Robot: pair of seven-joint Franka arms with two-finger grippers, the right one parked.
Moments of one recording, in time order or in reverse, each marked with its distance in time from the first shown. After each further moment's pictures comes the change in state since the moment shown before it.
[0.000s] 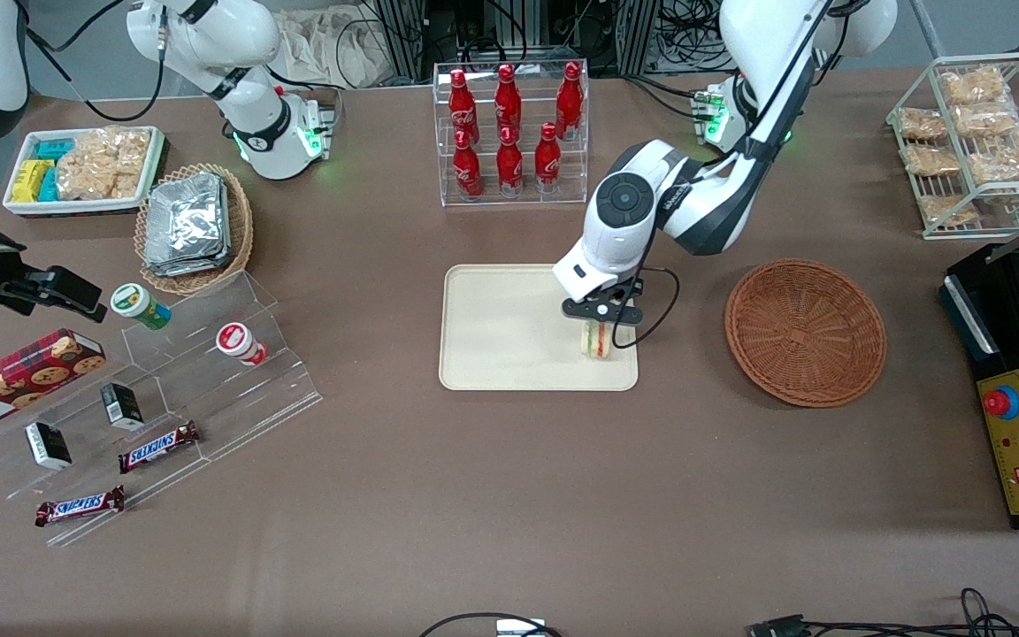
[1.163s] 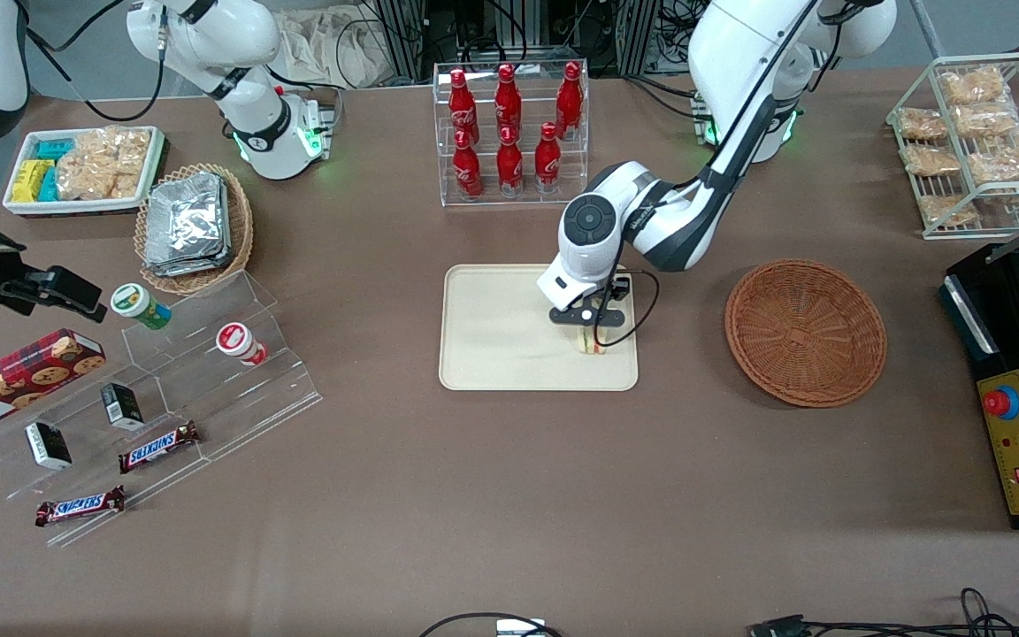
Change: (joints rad) arm -0.040 0.116 0.002 0.043 0.055 0.019 -0.197
